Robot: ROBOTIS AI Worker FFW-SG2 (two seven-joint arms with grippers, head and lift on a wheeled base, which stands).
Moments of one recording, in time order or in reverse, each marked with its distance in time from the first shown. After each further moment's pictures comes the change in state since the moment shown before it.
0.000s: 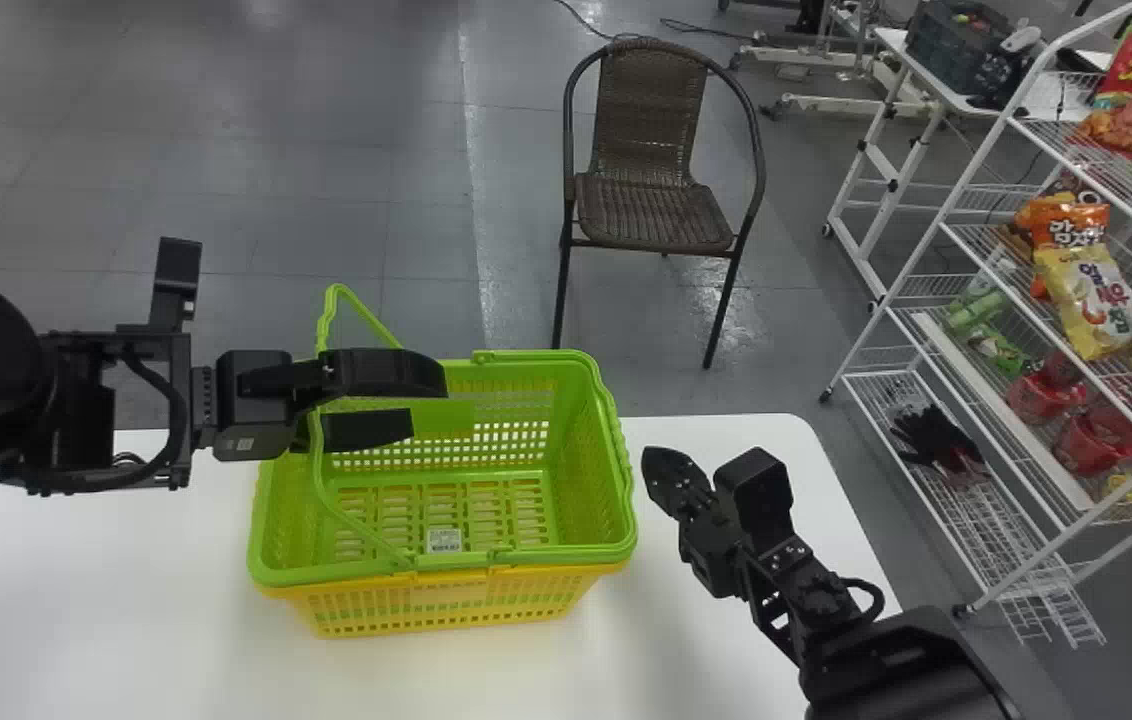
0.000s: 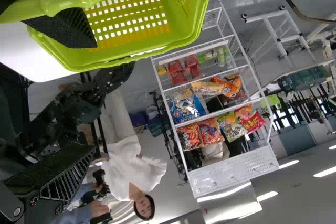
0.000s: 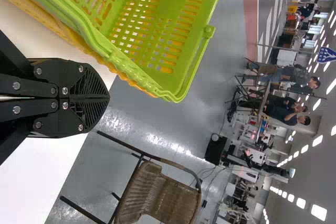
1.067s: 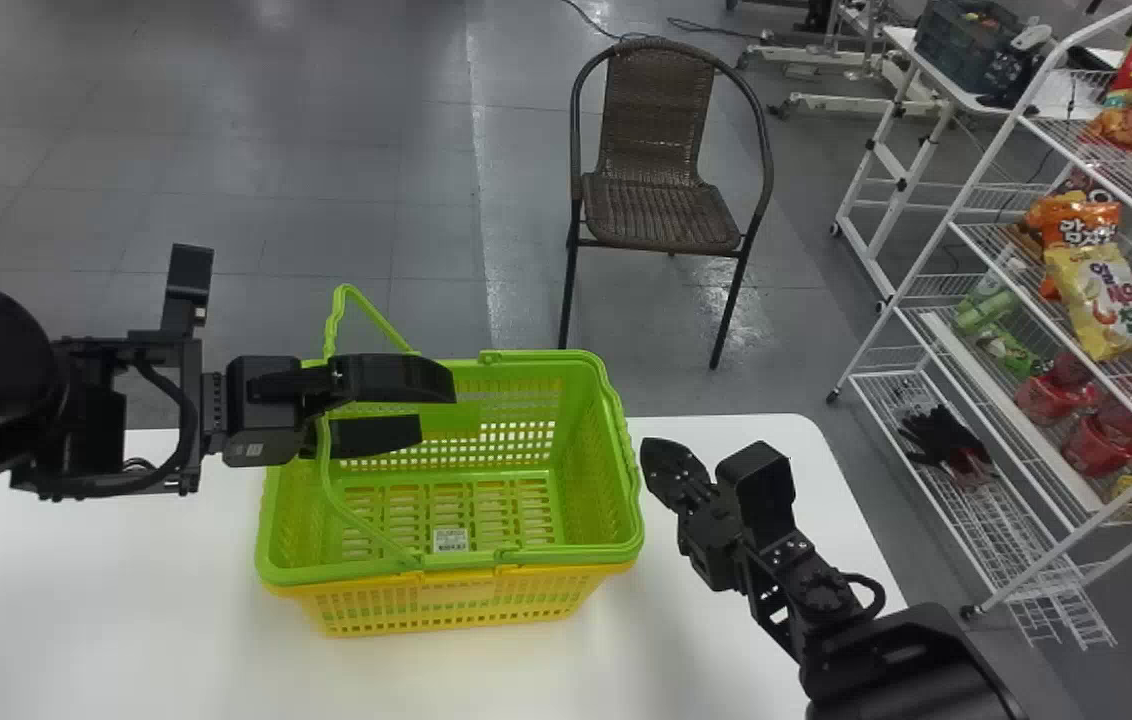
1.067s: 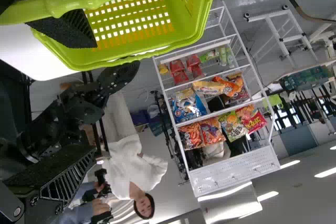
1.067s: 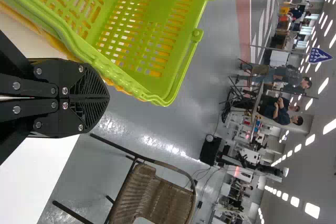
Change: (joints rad) left arm 0.008 -0.002 0.000 -0.002 0.003 0.006 -0.002; right arm 0.000 0.006 0.010 -0.017 -0.017 -0.004 -0.005
